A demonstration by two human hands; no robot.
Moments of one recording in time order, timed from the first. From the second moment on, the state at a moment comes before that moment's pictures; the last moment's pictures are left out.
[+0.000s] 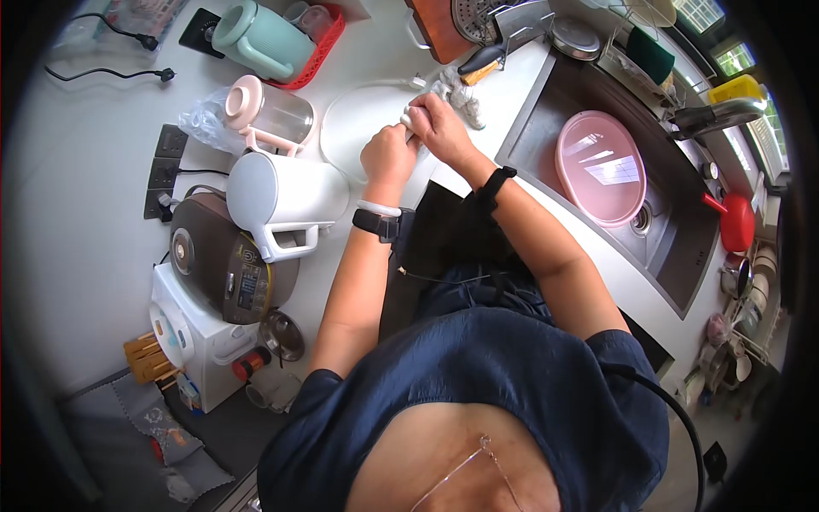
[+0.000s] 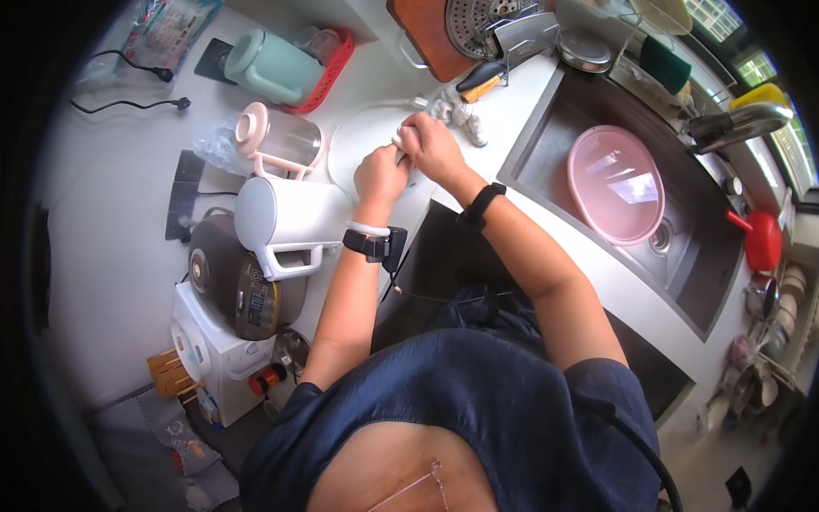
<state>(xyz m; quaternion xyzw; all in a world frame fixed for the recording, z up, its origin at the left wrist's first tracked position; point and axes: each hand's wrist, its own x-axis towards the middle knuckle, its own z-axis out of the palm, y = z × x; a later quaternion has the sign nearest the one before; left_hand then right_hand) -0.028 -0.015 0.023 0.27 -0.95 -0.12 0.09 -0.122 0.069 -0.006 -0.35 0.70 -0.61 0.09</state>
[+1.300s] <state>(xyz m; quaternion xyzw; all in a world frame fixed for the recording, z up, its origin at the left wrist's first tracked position) 0.031 0.006 0.001 0.24 -0.93 -0.14 0.24 -0.139 0.092 -0.063 -0.20 0.59 -0.74 0.27</state>
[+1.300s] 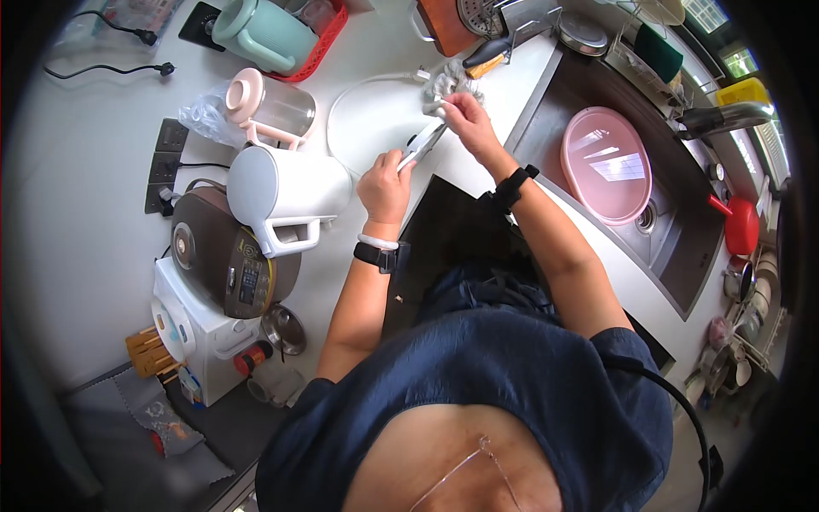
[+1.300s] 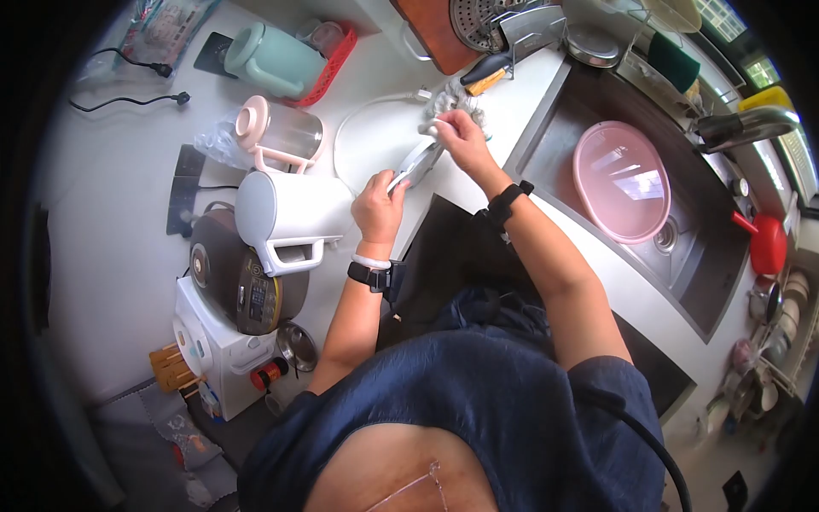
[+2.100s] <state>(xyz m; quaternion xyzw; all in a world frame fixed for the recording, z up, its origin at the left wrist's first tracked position) 0.051 0.017 -0.051 0.18 -0.96 -0.12 0.20 -0.139 0.106 -0.082 -0.24 0.74 -0.62 0.13</state>
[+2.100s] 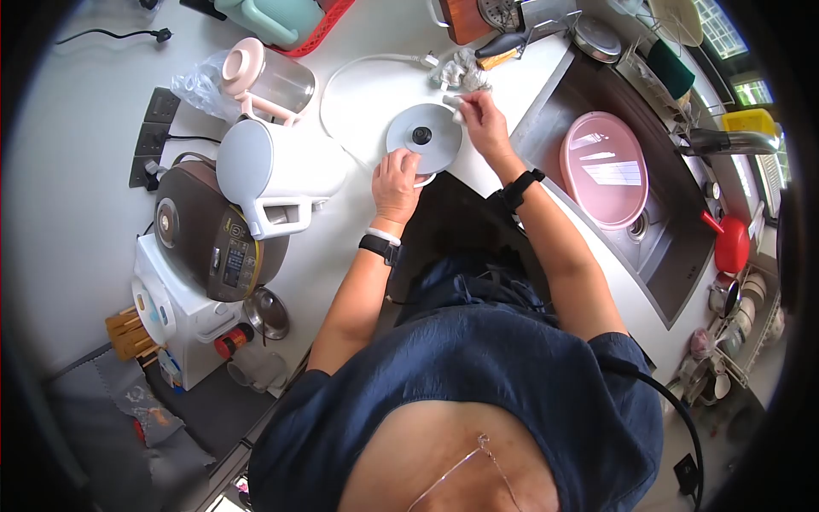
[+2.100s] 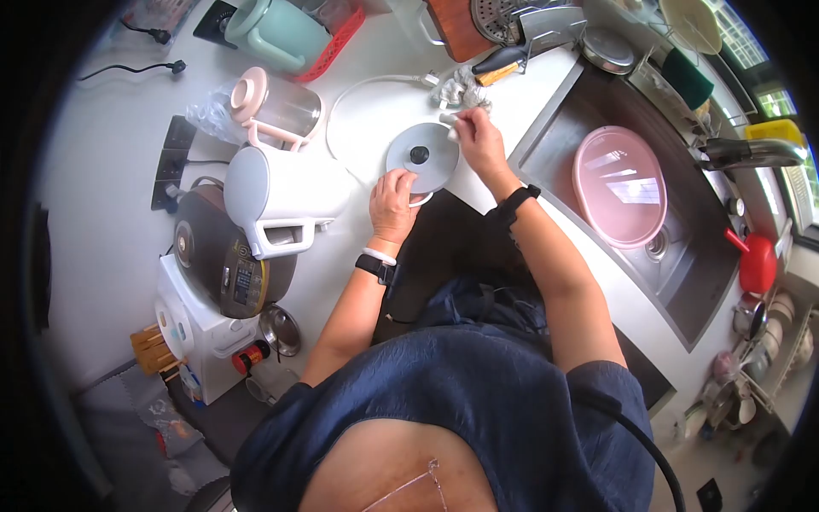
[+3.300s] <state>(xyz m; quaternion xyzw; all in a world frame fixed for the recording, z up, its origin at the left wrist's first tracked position) 0.059 0.027 -0.061 0.35 -0.89 -0.25 0.18 -0.134 0.107 -0.059 -0.29 0.73 -0.54 0.29</state>
